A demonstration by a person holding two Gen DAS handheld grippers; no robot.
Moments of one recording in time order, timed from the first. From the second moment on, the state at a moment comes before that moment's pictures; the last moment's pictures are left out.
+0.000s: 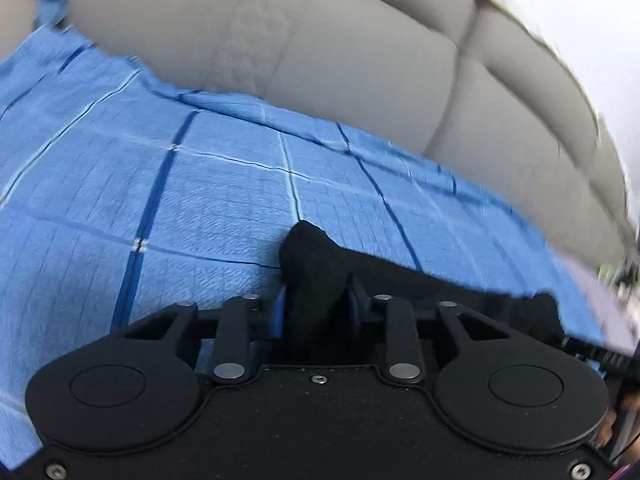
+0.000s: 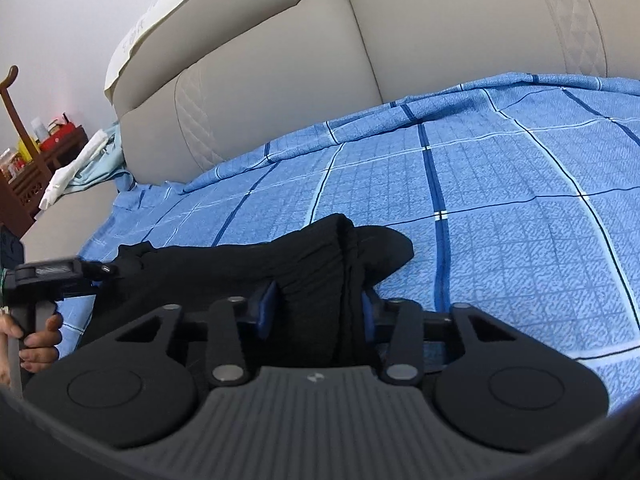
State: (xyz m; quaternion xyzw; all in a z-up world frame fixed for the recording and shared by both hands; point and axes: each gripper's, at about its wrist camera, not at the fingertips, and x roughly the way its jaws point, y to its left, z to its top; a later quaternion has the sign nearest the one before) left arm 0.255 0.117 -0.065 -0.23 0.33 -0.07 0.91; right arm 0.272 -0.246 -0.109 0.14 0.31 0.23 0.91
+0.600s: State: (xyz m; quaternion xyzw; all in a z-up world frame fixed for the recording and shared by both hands) left arm 0.396 0.139 -0.042 -0.16 0.32 0.08 0.93; right arm 0.401 -0.172 -0.070 0.12 0.27 0.20 0.93
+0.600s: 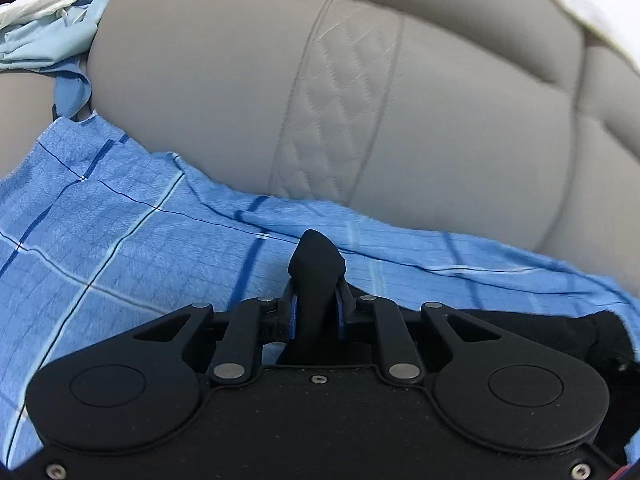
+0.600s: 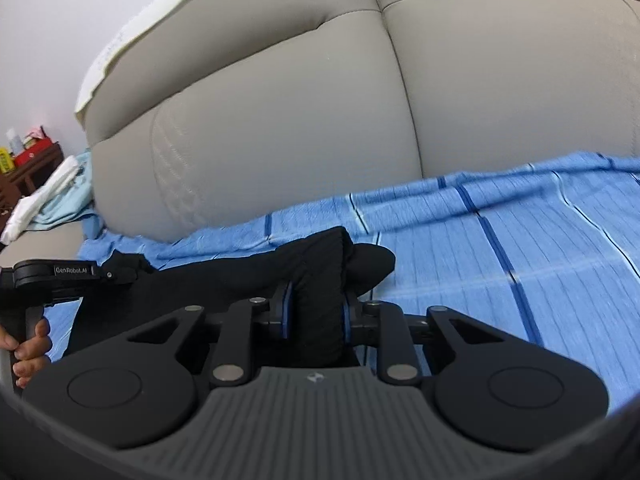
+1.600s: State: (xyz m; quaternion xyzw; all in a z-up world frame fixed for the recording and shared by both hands) left arm 0.200 0.068 -0.045 -0.06 0.33 0.05 0.94; right arm 0.231 -0.140 -0.083 0.00 0.25 0.11 0.96
